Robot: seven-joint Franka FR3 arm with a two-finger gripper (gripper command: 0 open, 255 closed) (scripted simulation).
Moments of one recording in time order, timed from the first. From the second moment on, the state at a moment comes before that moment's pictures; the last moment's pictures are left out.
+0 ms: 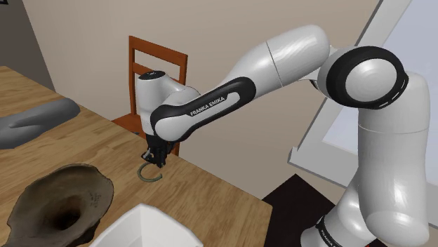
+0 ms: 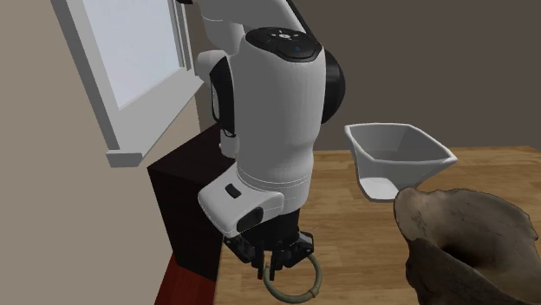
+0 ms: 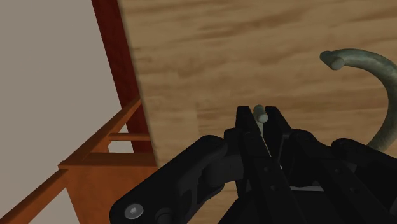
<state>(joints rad) 0.33 0.49 0.32 -1.78 -0.24 2.19 0.45</state>
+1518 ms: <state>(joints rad) 0.31 0.36 0.35 -1.66 -0.18 1.96 0.40</state>
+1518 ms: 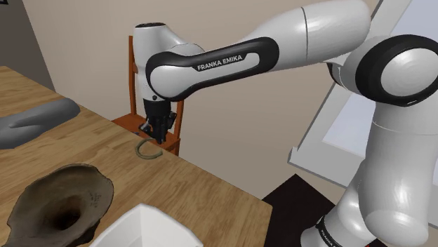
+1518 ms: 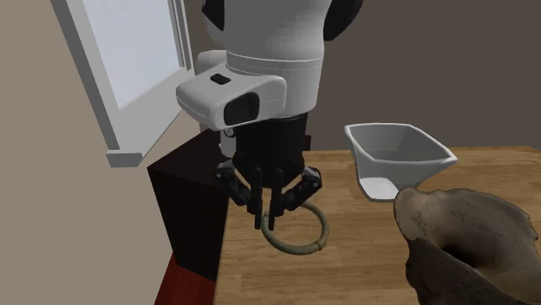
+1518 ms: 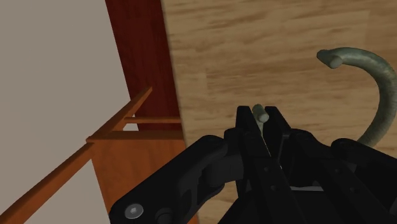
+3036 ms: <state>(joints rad) 0.38 0.37 0.38 -1.38 -0.18 1.68 0.44</state>
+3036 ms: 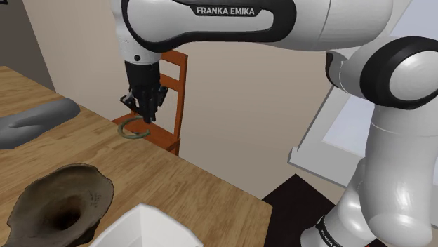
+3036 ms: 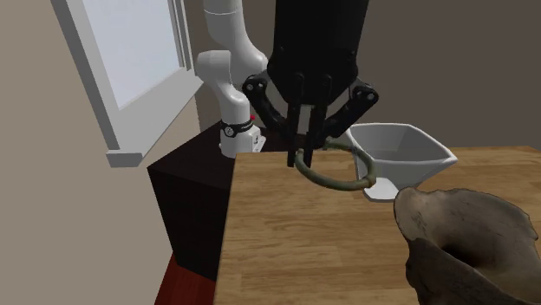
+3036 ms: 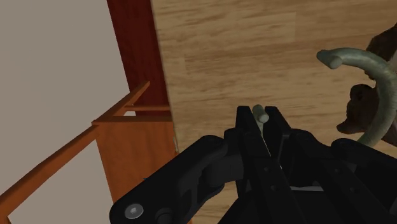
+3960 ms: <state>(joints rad) 0.73 0.77 0.39 -0.74 -0.30 1.42 0.68</state>
